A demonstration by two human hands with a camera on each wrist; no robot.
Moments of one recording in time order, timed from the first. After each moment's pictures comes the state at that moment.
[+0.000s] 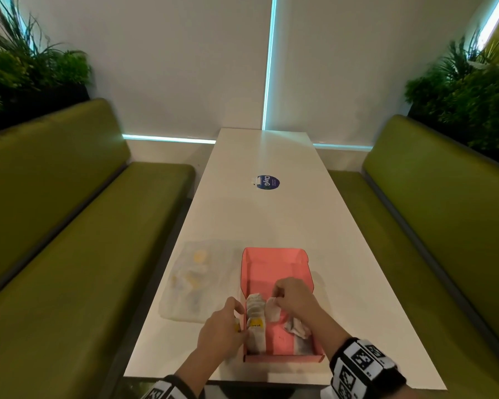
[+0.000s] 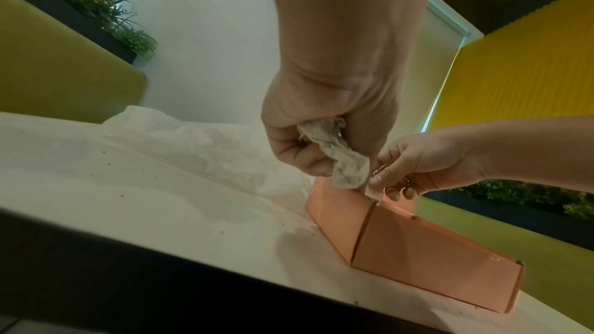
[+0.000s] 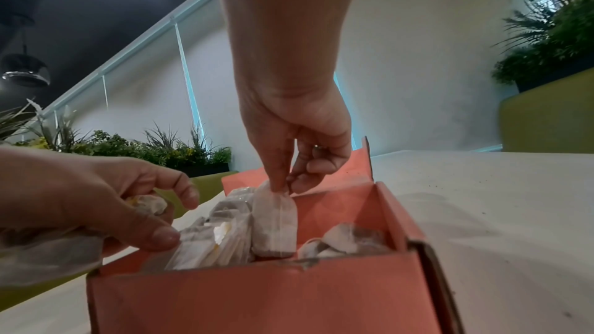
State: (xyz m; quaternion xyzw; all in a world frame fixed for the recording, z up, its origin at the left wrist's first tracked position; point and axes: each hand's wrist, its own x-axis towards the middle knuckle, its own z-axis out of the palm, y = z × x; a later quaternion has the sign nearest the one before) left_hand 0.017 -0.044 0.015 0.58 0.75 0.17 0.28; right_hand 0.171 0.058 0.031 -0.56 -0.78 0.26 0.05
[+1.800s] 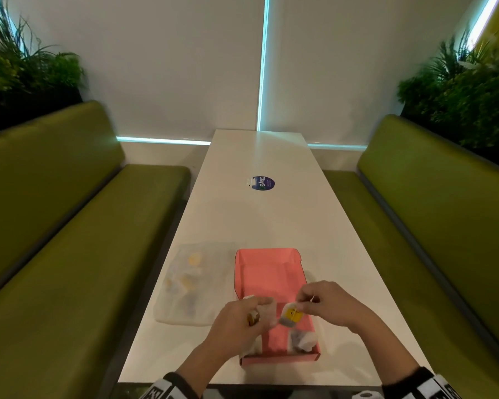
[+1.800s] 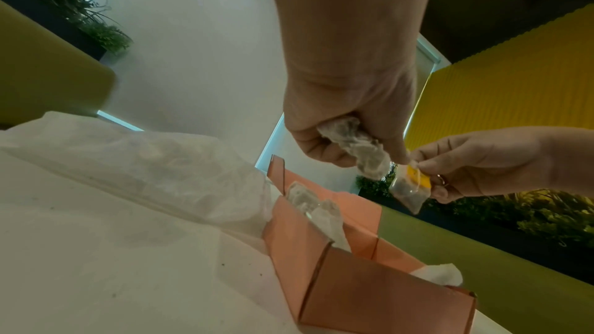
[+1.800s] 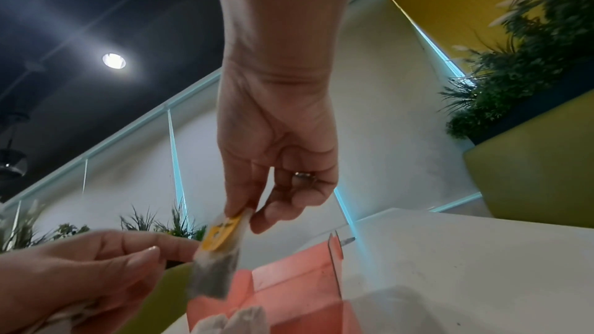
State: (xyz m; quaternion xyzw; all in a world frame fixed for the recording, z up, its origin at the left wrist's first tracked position) left_hand 0.033 -0.037 0.037 0.68 0.60 0.30 0.31; right_hand 0.241 0.031 0.096 -0.49 -0.79 0.37 0.06
